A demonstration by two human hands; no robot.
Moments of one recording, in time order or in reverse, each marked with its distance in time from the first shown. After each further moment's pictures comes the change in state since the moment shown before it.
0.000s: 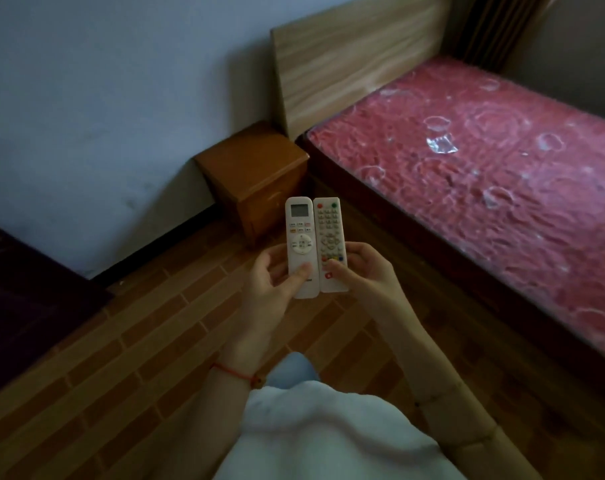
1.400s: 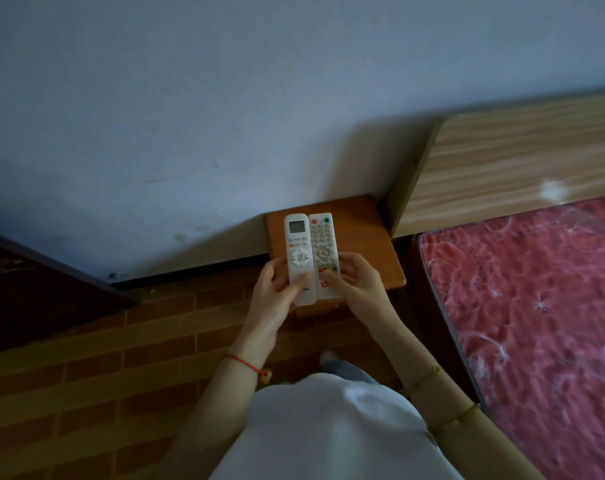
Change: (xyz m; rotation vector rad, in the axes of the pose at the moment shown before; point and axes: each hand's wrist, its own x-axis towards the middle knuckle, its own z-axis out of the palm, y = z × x) left_hand 0.597 0.110 -0.100 -0.239 0.513 -0.200; right_hand 0.665 -0.095 0.182 -0.224 -0.542 0.043
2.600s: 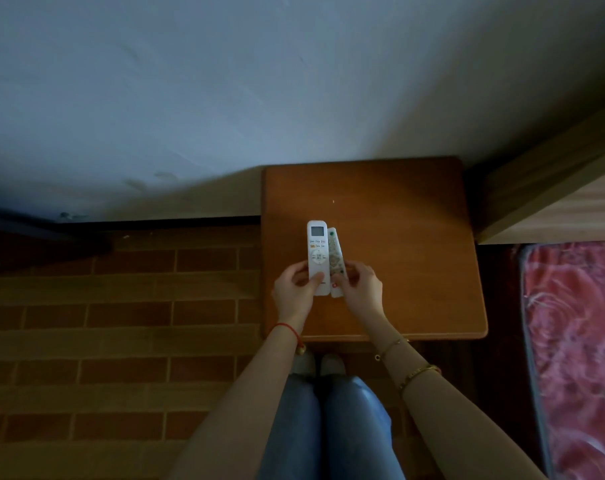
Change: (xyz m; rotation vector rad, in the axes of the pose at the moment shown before) left_hand 0.376 -0.239 0.032 0.240 0.382 -0.211; right_hand 0.344 0.318 0.025 -0.512 -0.041 0.225
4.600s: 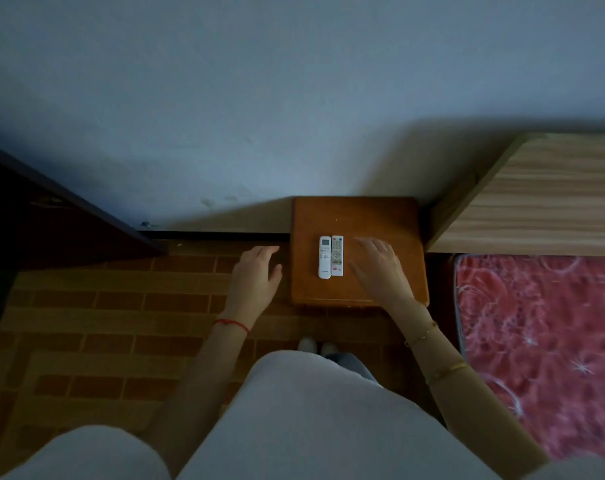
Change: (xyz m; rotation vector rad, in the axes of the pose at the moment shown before) left_hand -0.261 0.132 -0.203 0.793 0.136 0.625; right_hand -0.251 -0.169 -0.173 -0.480 0.046 -0.431
